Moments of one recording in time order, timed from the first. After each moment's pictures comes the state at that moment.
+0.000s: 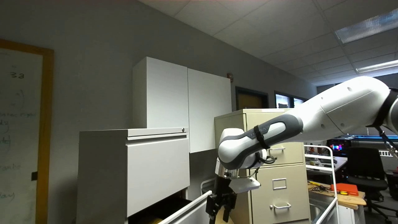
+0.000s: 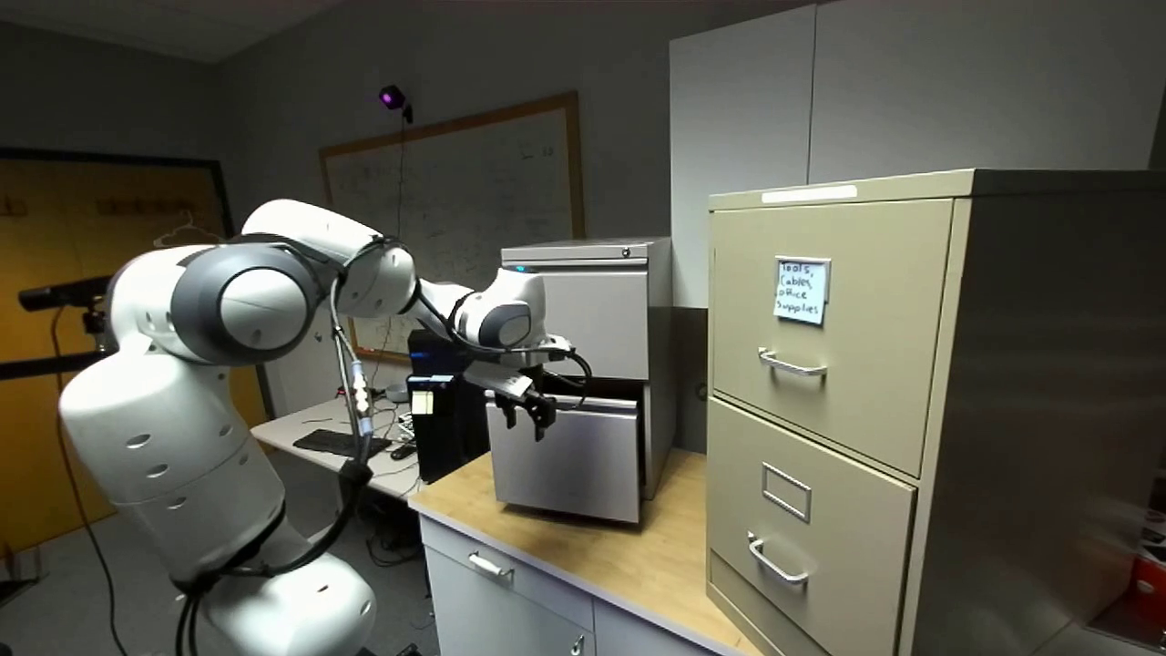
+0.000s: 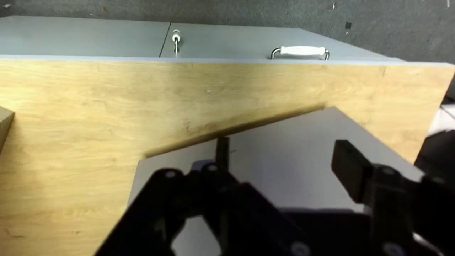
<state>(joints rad) 0.04 -0.26 0.01 -2.29 0.18 2.17 -0.04</state>
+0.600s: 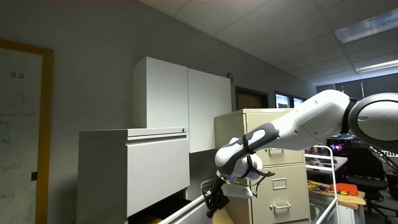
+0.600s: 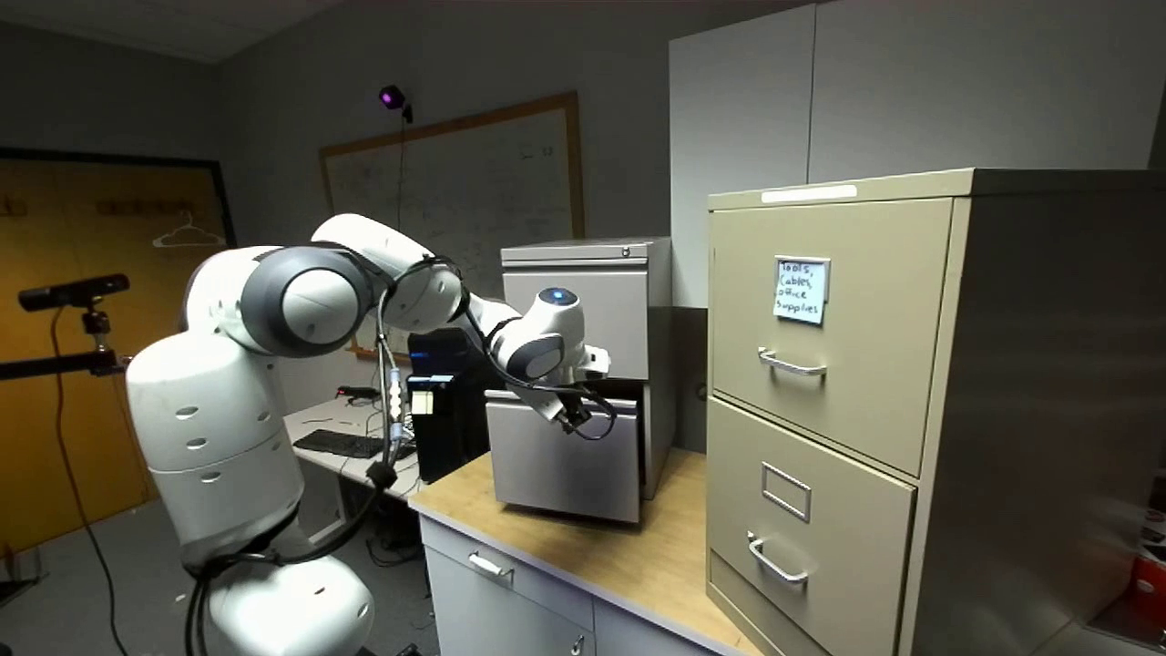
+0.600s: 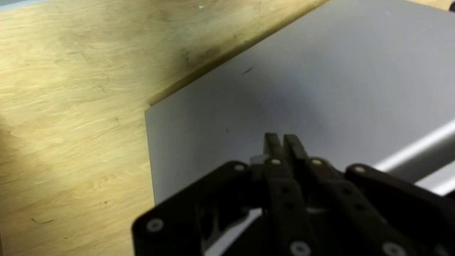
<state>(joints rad) 0.01 -0.09 -0.04 -2.25 0.41 2.49 -0.07</state>
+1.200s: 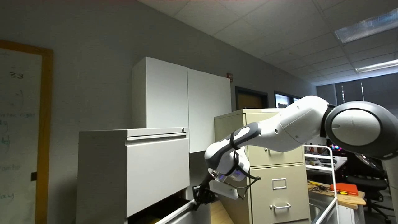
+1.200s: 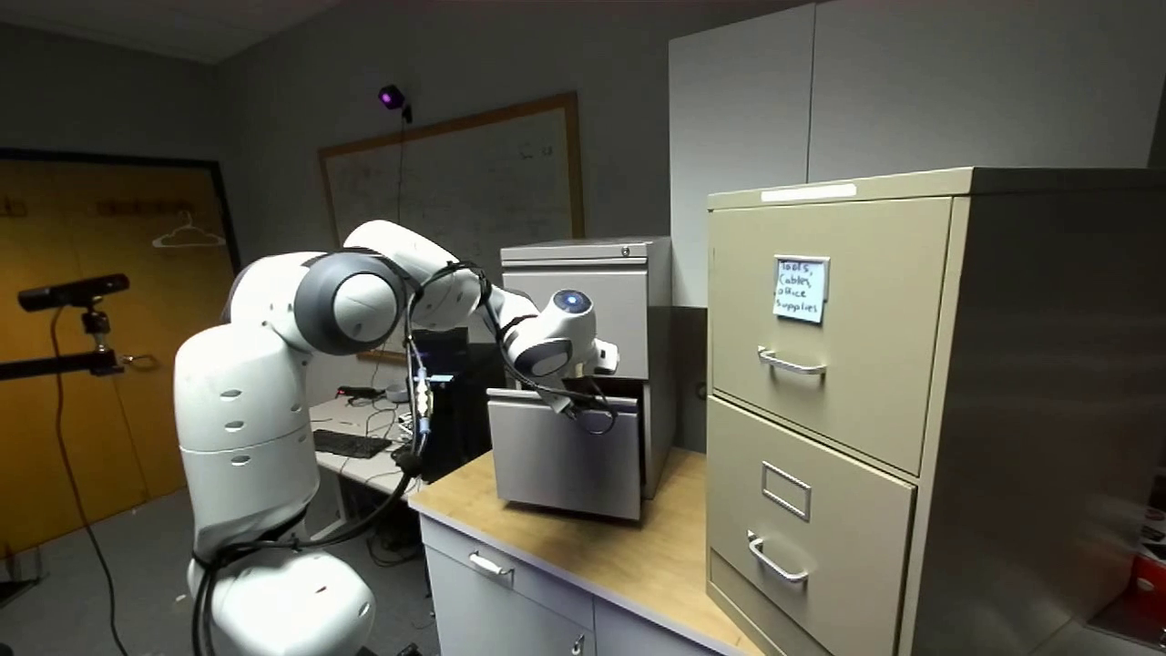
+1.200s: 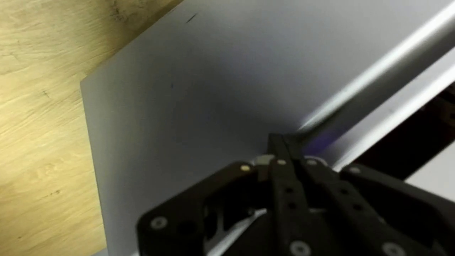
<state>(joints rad) 0.02 0.04 -0.02 -2.11 0.66 2.57 -0.16</state>
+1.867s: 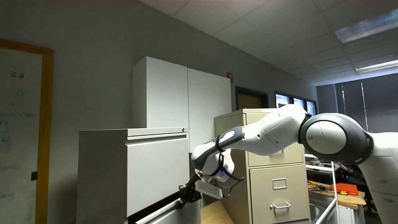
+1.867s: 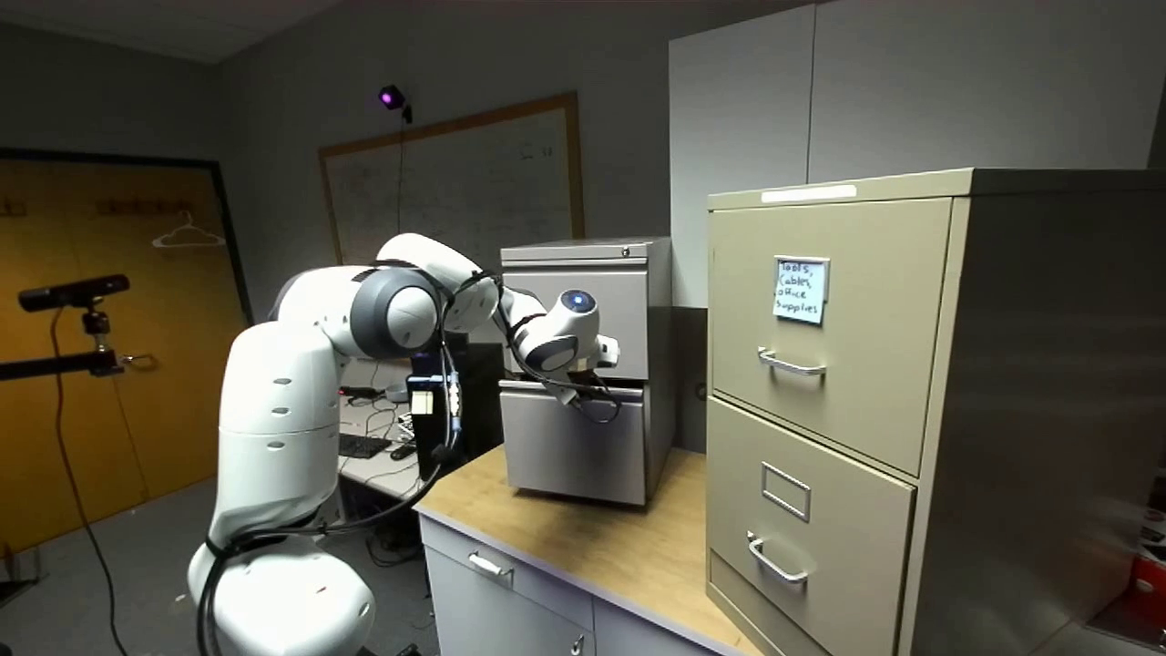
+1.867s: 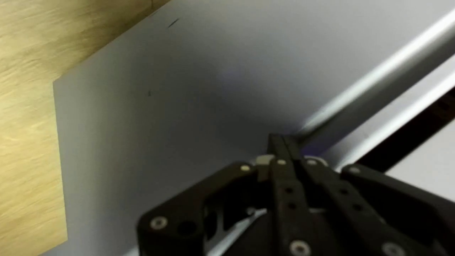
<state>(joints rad) 0.02 0.21 0.03 -1.91 0.67 2.57 -0.17</state>
